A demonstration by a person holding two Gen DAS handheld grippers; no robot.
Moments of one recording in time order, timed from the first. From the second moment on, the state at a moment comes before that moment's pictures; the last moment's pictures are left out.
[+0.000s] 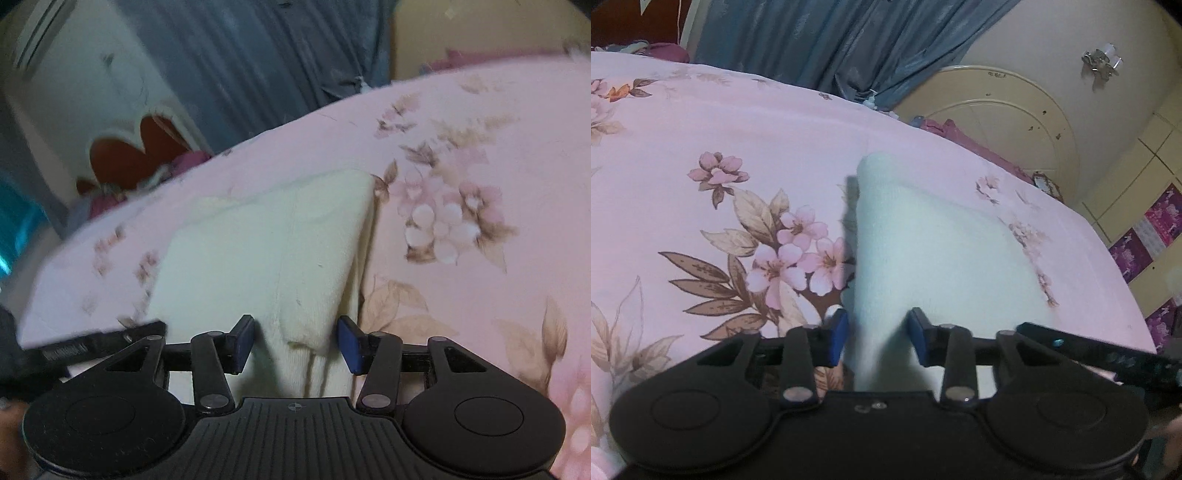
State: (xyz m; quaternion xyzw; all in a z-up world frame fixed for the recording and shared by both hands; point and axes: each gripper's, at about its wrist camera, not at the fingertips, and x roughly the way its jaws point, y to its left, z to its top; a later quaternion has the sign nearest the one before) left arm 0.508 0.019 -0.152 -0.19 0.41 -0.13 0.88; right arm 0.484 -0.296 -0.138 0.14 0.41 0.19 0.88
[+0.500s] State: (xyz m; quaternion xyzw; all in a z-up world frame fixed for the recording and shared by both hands) left arm 0.501 -0.005 -0.137 -0.11 0.43 -0.16 0.88; right arm 0.491 -0.313 -0.130 0.12 0.41 0.21 0.88
